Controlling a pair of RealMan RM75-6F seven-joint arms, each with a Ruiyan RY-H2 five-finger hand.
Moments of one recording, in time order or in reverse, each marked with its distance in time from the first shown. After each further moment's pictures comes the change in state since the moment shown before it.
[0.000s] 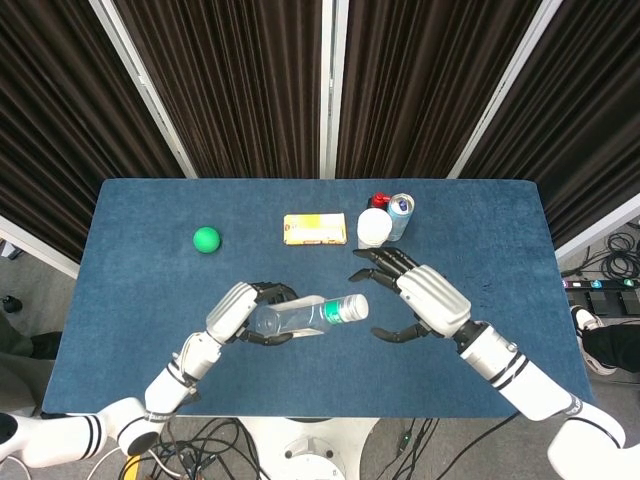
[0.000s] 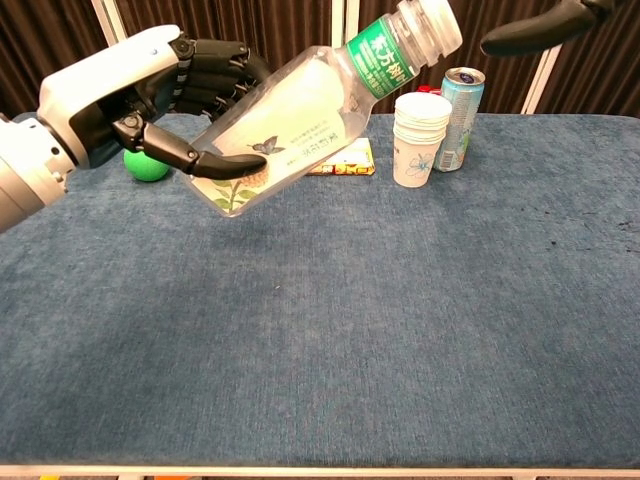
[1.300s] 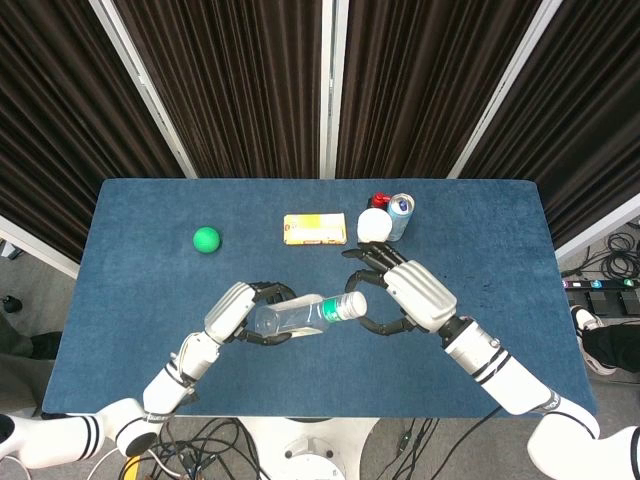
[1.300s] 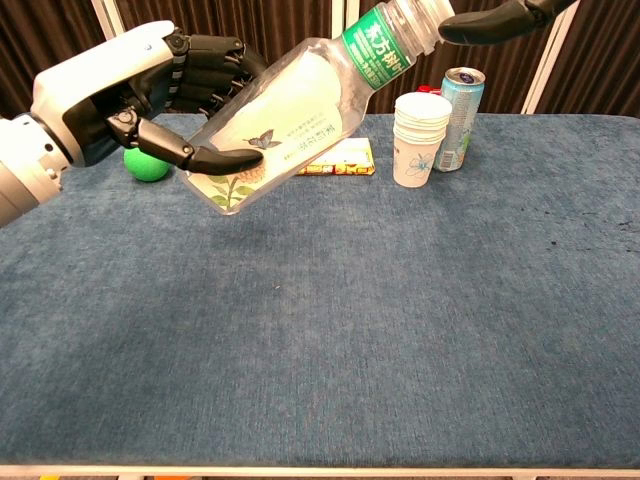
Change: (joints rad) left arm 0.004 0.010 0.001 -0.012 -0.003 0.002 -0.014; right arm 0.023 -0.079 0.034 0.005 0.087 -0.012 -0.109
